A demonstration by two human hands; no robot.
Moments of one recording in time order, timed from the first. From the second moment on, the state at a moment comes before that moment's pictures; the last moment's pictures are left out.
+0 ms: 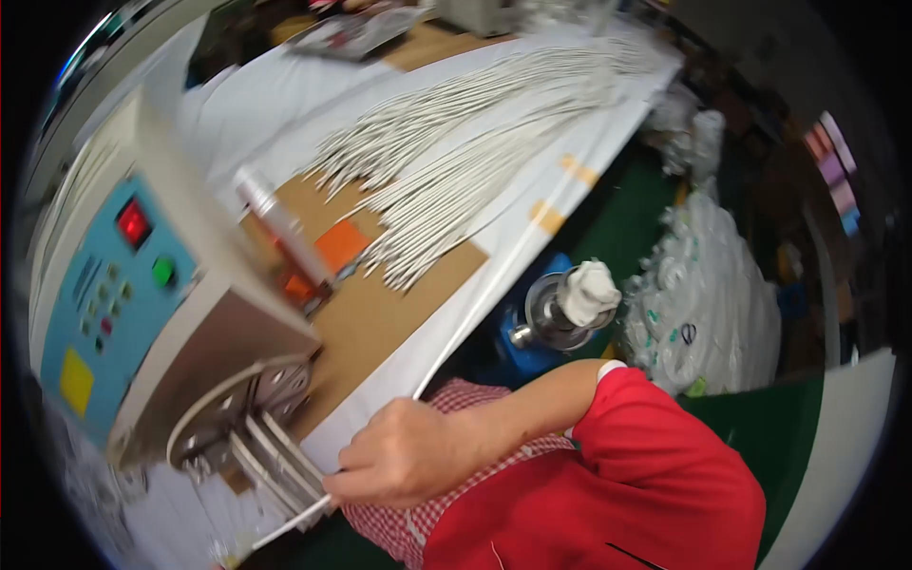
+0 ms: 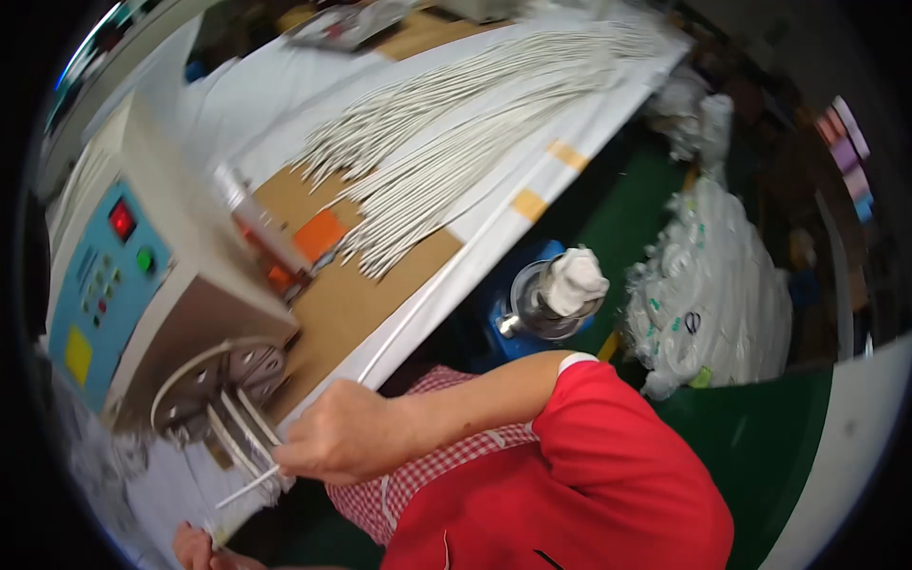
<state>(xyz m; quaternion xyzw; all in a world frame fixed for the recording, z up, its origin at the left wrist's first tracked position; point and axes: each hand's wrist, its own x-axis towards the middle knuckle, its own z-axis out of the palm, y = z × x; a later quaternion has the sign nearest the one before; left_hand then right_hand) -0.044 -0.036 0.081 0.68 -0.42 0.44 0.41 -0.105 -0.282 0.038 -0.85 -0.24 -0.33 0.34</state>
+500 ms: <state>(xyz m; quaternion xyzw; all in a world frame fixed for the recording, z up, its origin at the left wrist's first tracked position) 0.013 -0.035 -0.024 0.52 -0.13 -0.05 0.84 0.001 -0.214 0.035 -0.84 -0.19 -0.40 0.33</state>
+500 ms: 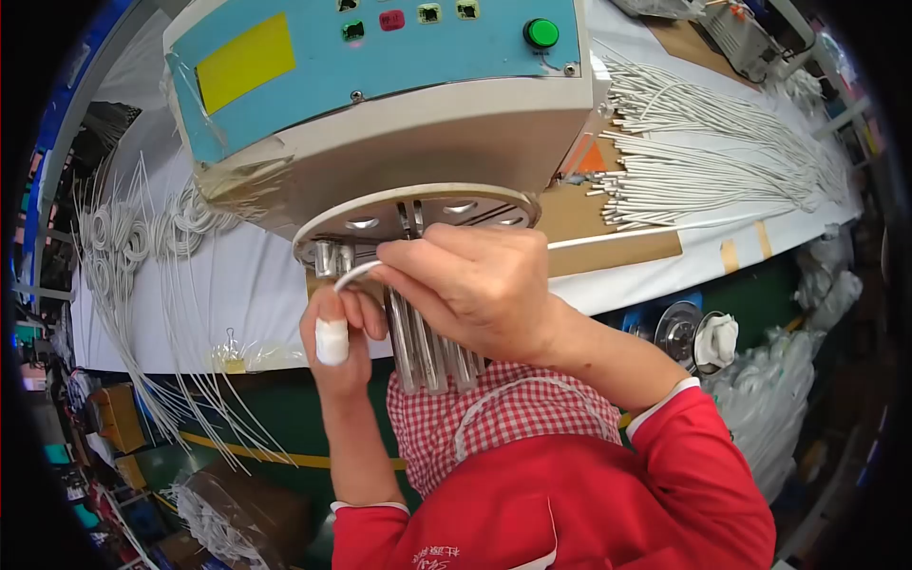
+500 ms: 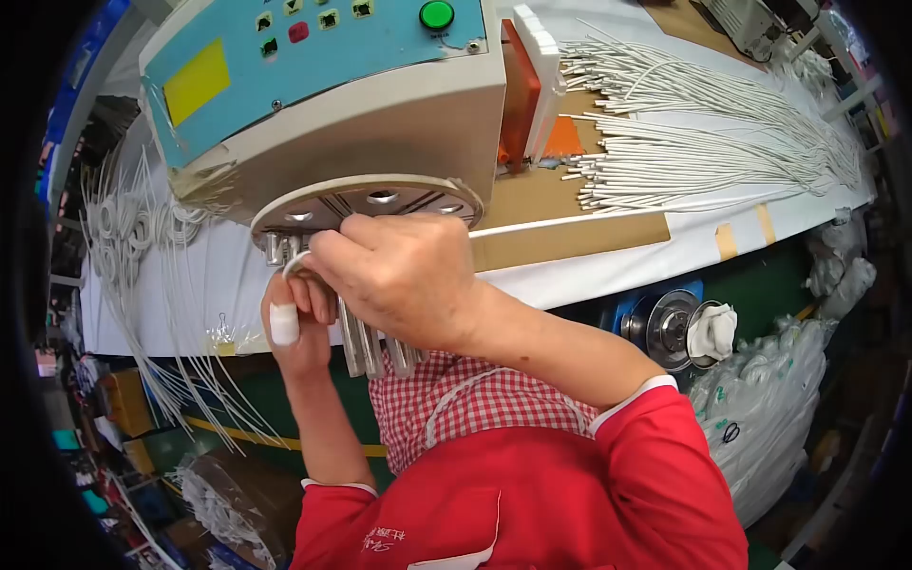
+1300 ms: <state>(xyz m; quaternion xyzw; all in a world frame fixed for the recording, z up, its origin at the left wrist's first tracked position) 0.010 0.025 -0.145 0.82 -0.10 0.18 0.53 -0.330 -0.526 -0.119 -0.87 0.43 -0.22 0.05</state>
